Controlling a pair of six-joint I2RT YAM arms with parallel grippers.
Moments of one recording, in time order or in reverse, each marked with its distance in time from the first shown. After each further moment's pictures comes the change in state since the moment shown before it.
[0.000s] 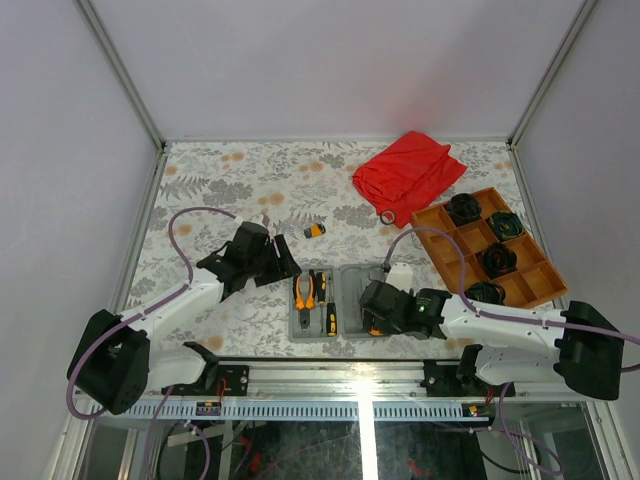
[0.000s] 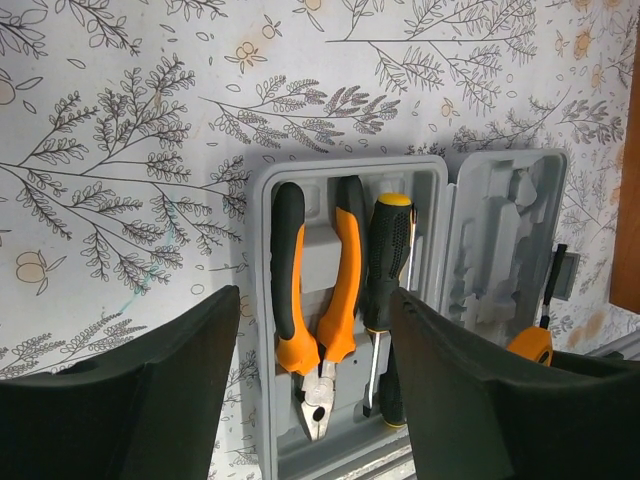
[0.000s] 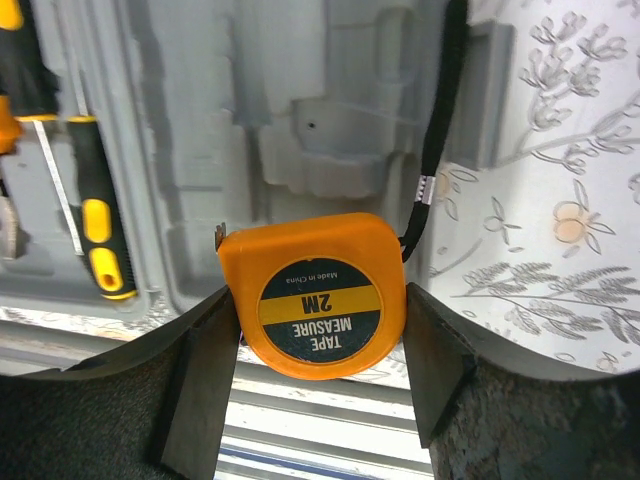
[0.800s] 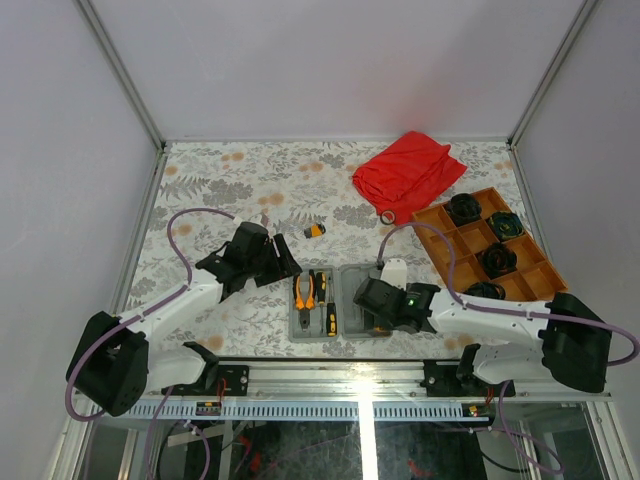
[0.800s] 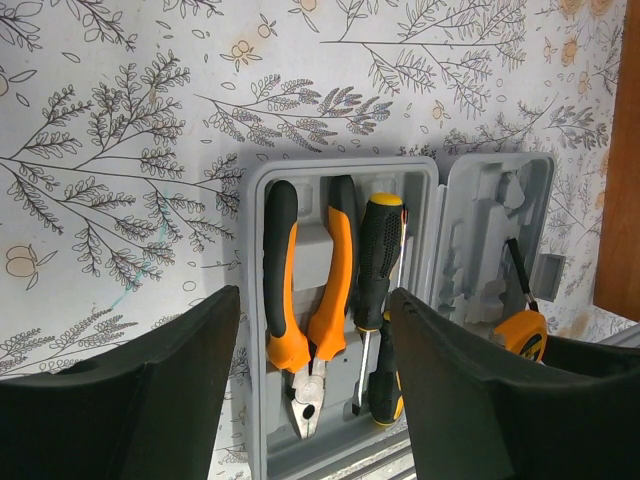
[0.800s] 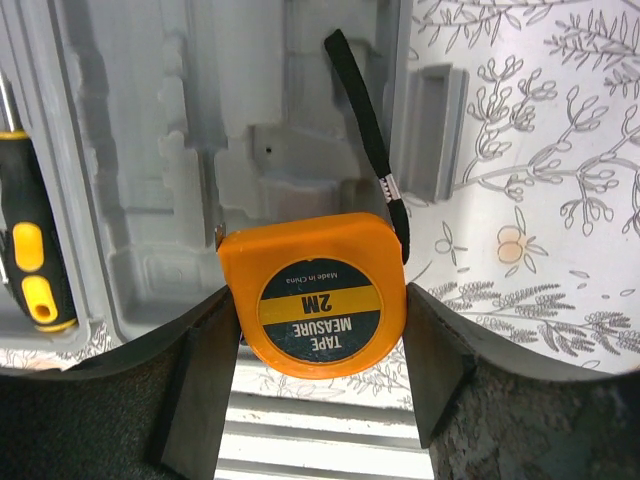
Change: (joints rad) left arm 0.000 -0.010 -0.001 -0.002 0.003 -0.032; right arm -0.011 0.062 0.033 -0.077 0.052 -0.075
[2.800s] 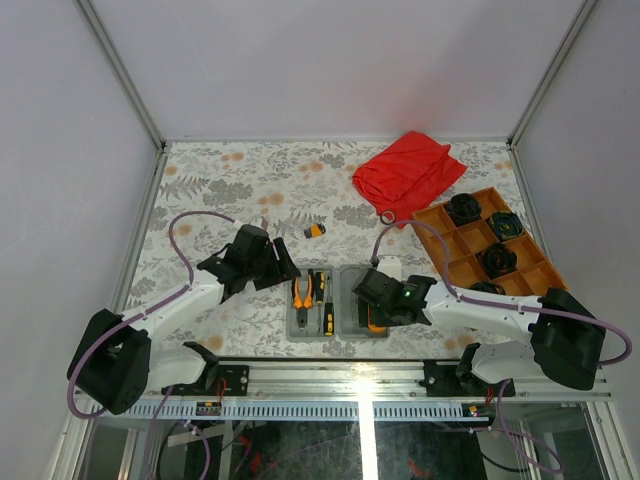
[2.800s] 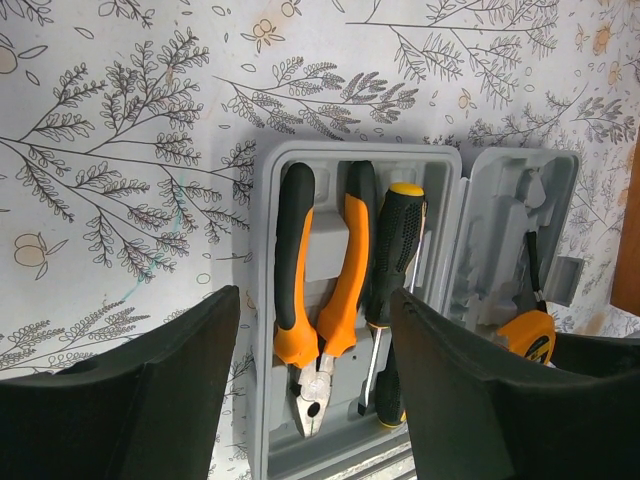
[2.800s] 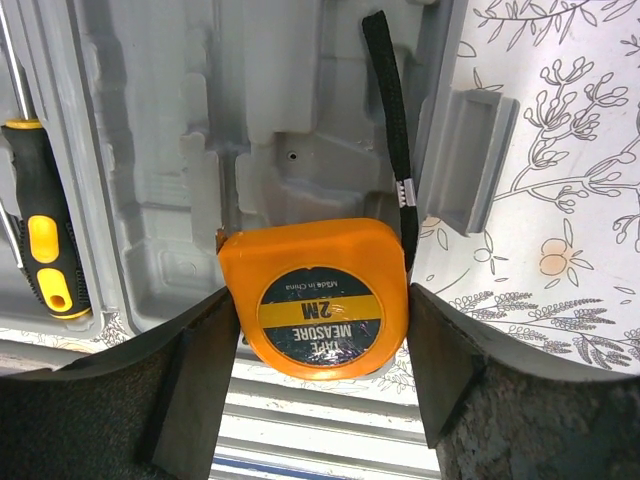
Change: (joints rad) left arm 0.000 0.011 -0.021 0.000 0.000 -0.001; right arm -0.070 0.076 0.042 0.041 -0.134 -0.072
